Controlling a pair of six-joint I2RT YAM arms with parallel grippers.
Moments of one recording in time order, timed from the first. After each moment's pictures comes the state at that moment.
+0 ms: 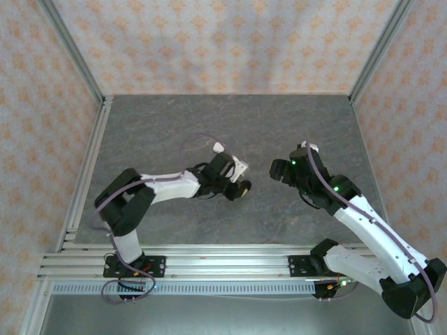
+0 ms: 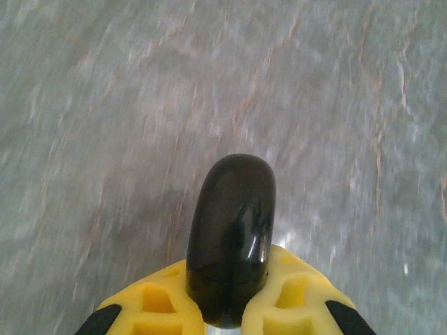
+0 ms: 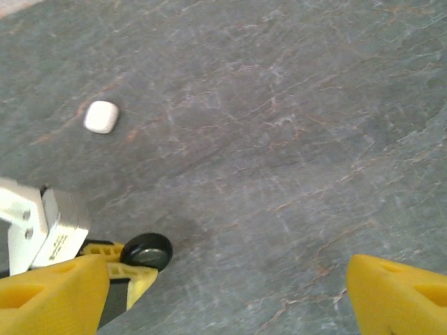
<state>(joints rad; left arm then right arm) -0.75 1.81 1.05 -0.12 0.28 -0.21 0.58 0.92 0.92 -0.80 0.27 0.68</state>
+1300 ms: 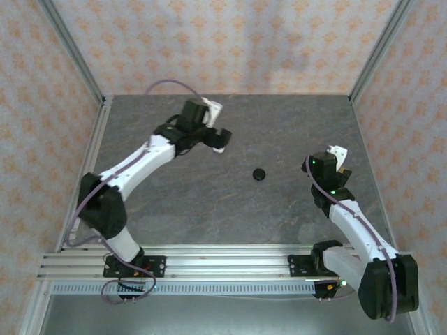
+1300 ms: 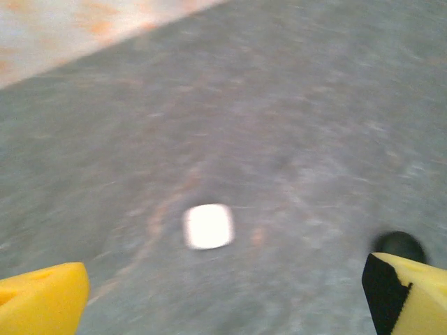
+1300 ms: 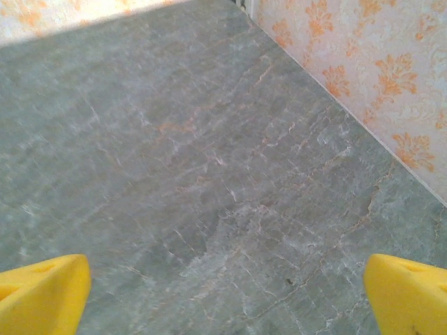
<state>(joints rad) -0.45 1.61 1.38 -0.45 -0.03 -0.03 0.15 0.98 0.51 -0.15 0.52 0.33</state>
